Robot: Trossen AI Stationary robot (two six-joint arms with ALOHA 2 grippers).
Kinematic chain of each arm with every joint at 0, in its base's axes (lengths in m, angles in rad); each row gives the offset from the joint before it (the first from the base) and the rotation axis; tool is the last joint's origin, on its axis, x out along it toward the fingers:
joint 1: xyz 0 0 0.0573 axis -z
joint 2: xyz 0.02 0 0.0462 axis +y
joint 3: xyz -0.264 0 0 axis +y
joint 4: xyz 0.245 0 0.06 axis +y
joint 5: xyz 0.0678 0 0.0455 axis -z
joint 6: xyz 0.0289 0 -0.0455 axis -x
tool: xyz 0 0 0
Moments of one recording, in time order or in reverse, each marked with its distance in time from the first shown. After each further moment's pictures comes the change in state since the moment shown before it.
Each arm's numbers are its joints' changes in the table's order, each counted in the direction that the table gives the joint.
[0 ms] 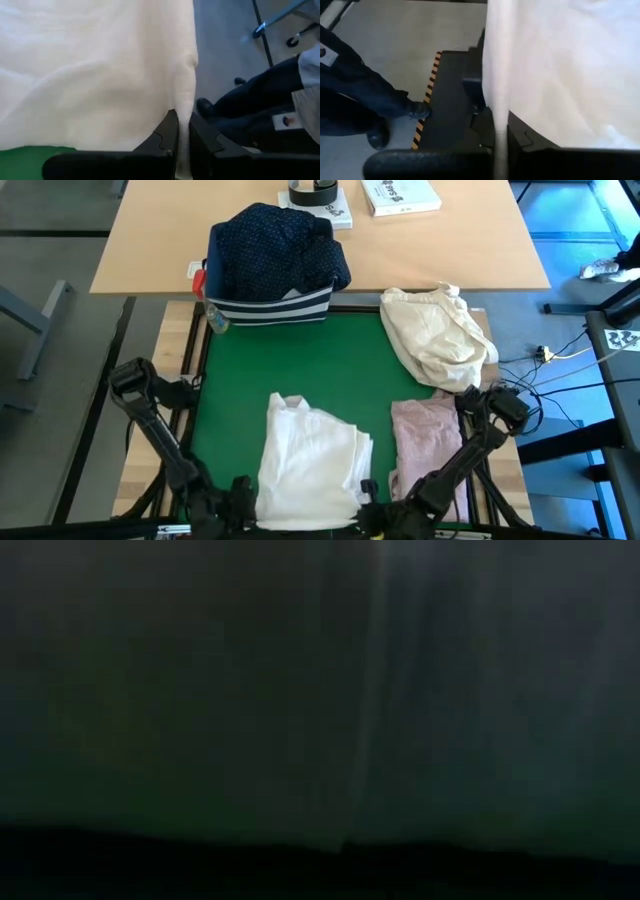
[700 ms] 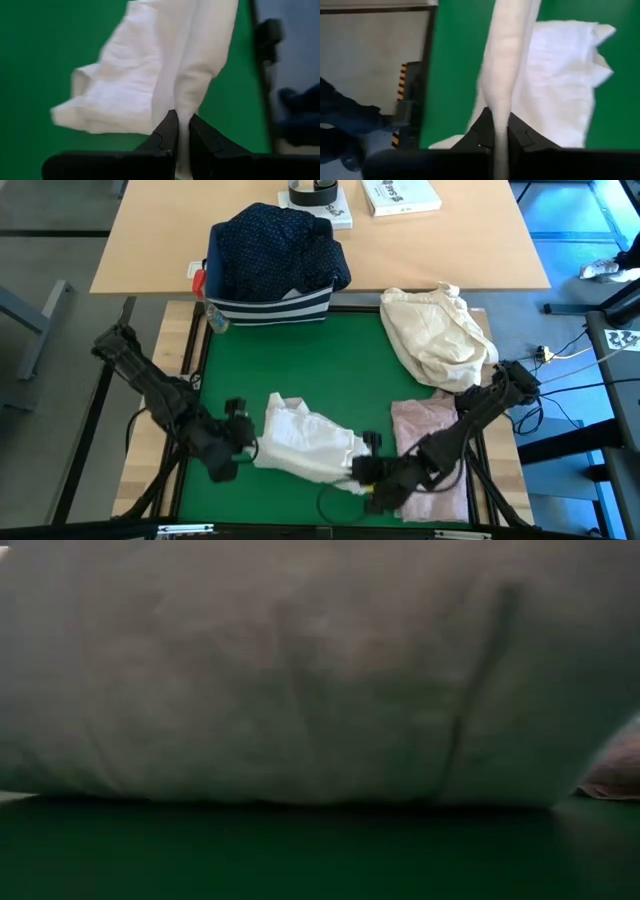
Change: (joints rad) left arm -0.328 -0.392 -0.219 0.846 -0.027 -0.380; right arm 0.206 -0.220 -0.157 0.439 0.022 0.009
